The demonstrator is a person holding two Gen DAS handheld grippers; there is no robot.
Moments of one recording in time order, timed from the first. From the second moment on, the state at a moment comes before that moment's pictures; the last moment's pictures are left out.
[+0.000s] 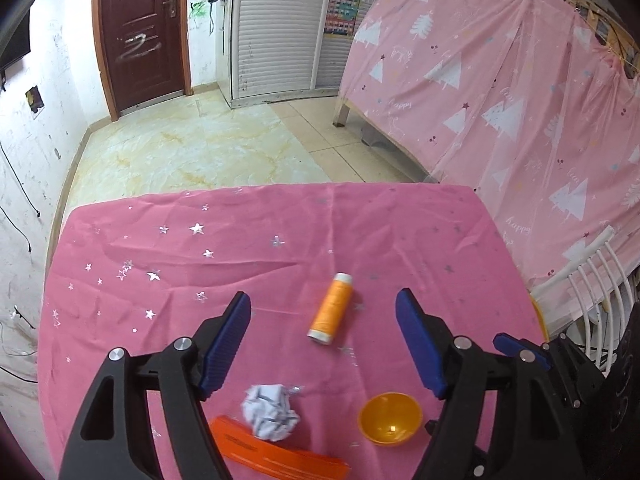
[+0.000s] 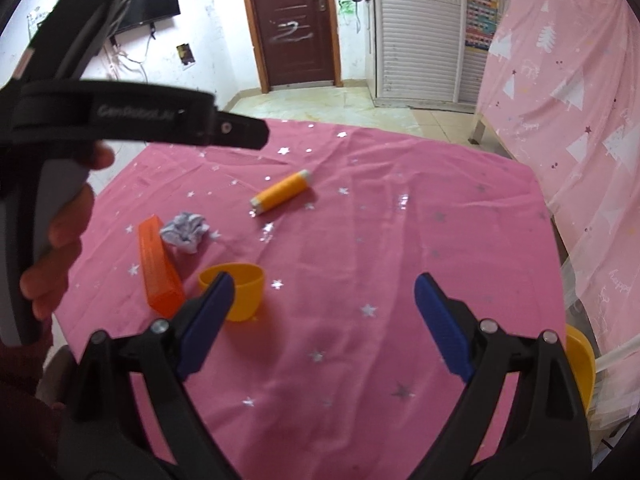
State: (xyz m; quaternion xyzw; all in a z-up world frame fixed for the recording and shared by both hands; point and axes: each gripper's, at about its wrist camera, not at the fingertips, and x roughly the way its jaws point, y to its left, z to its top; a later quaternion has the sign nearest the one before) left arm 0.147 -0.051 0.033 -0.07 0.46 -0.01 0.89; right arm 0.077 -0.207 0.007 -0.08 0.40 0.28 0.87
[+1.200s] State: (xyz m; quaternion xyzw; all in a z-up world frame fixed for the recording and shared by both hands) left arm 0.184 -0.084 -0.030 -0.02 0.52 -0.07 0.85; right arm 0.059 -0.161 -0.005 -0.10 0.42 0.31 0.85
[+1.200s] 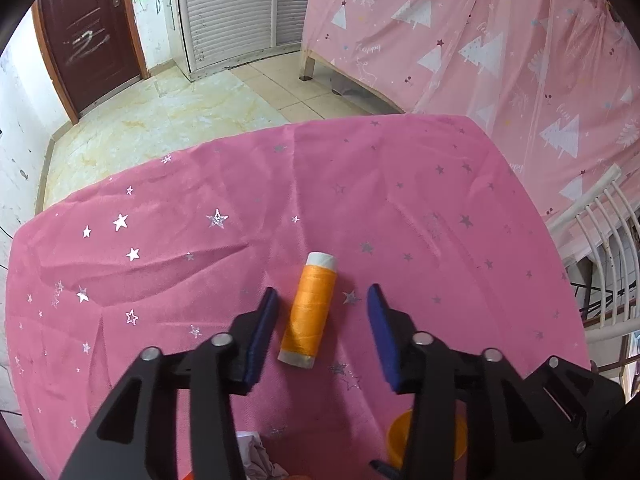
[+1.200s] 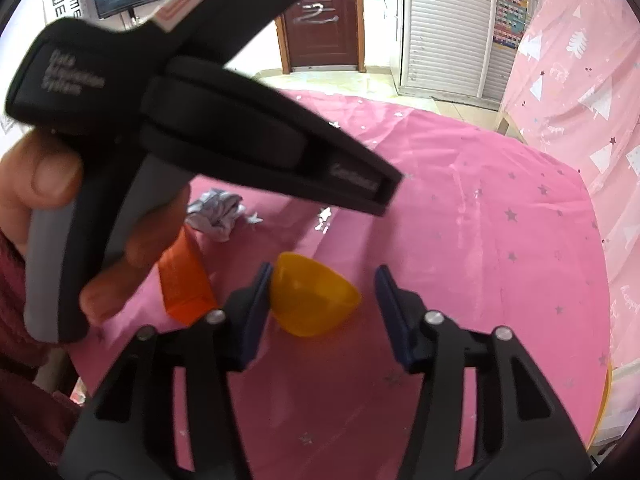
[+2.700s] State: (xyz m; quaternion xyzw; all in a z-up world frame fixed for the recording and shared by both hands) left arm 0.119 -0.164 0.065 0.05 0.43 -0.08 0.90; right arm 0.044 -0.295 0.047 -0.01 0.35 0.21 0.91
